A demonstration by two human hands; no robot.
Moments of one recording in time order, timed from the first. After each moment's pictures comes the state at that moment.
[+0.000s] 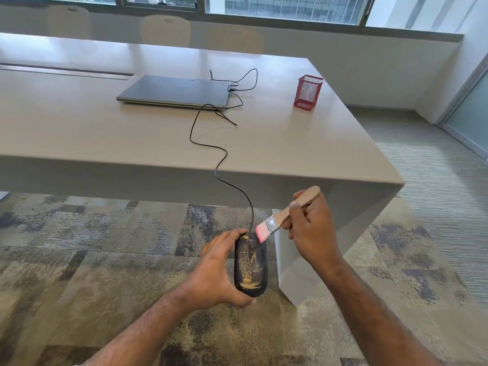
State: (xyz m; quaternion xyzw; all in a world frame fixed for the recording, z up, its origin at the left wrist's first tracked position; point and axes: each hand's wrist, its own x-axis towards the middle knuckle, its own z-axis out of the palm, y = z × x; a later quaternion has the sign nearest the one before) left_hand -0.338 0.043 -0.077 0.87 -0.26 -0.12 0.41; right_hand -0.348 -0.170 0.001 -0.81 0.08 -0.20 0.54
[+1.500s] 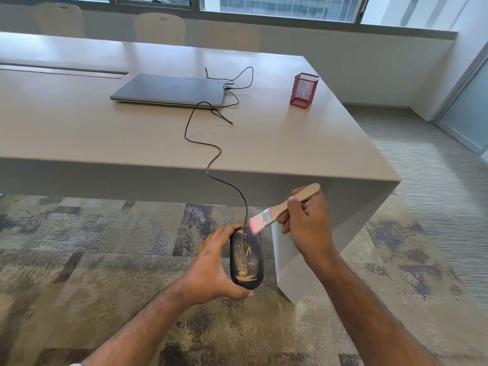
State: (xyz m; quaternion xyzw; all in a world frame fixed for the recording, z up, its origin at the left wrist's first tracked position) left_hand -0.331 0.044 -0.074 0.85 -0.23 -0.13 0.46; right_hand -0.341 -0.167 0.002 -0.76 0.11 -0.21 0.60
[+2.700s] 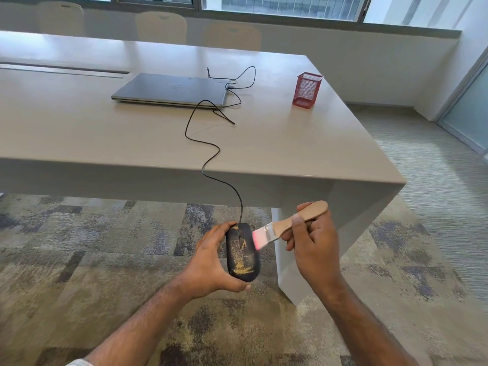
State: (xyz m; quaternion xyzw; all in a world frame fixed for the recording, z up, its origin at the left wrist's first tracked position) left_hand -0.317 0.047 -0.072 0.84 -0.18 -0.14 0.49; right_hand -0.372 -0.156 -0.006 -0.76 0.07 -0.25 0.59
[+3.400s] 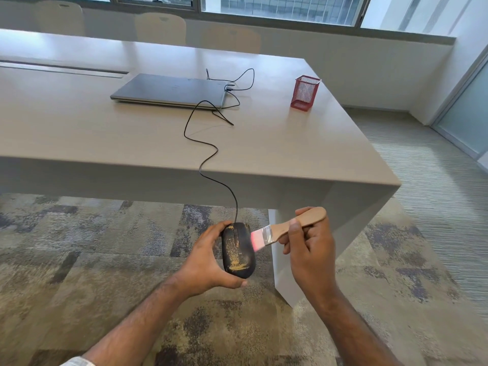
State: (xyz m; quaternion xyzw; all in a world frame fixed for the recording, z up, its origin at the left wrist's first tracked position) left_hand -0.316 0.047 -0.074 0.82 -0.16 -0.15 0.52; right_hand -0.381 -0.151 -0.013 -0.76 0.04 -0.28 0.58
